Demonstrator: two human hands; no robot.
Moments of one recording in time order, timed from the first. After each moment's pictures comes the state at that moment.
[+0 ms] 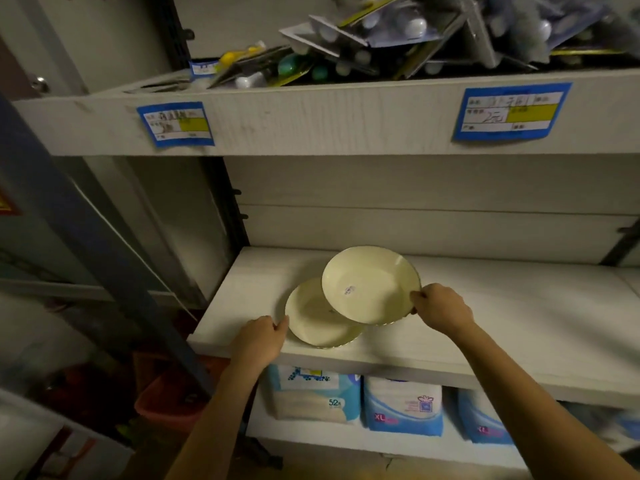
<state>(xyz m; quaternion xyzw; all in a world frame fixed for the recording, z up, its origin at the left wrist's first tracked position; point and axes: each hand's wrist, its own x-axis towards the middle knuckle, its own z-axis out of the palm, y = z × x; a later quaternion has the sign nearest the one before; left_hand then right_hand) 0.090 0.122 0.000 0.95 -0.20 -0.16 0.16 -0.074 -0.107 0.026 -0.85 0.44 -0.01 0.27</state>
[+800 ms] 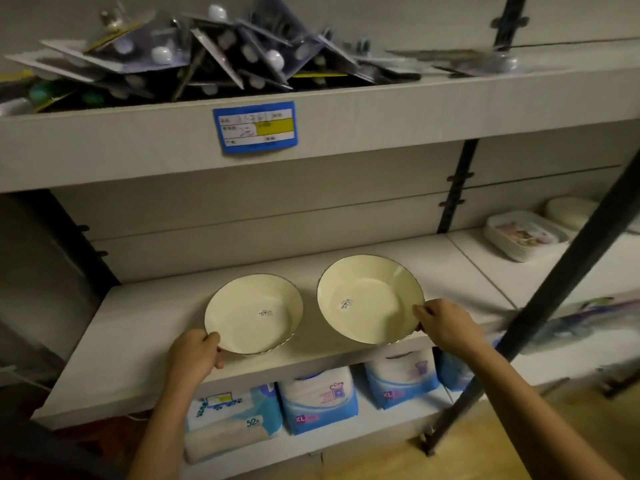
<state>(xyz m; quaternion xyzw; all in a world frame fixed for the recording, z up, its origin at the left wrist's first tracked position) 0.020 0.051 0.018 0.90 -0.26 -0.17 0.30 -0.274 -0.145 0.046 -0.78 0.54 -0.08 0.30</state>
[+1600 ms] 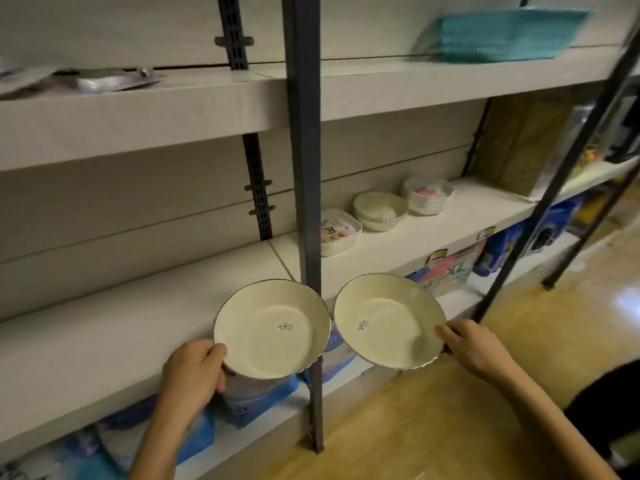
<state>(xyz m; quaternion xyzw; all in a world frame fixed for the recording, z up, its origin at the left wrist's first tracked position) -0.334 -0.110 0.055 0.82 -0.43 -0.21 0.32 -0.669 -0.226 0.049 -0.70 0.65 -0.13 0.28</state>
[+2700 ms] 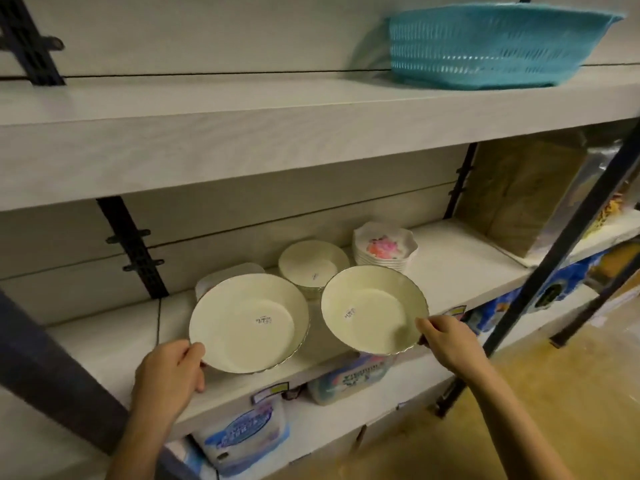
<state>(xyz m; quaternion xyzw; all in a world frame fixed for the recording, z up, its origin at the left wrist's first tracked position) -0.492 -0.389 0.059 0.84 -0.37 -0.15 0.37 -0.804 -0.549 0.047 -0.70 0.64 -0.15 0.29</state>
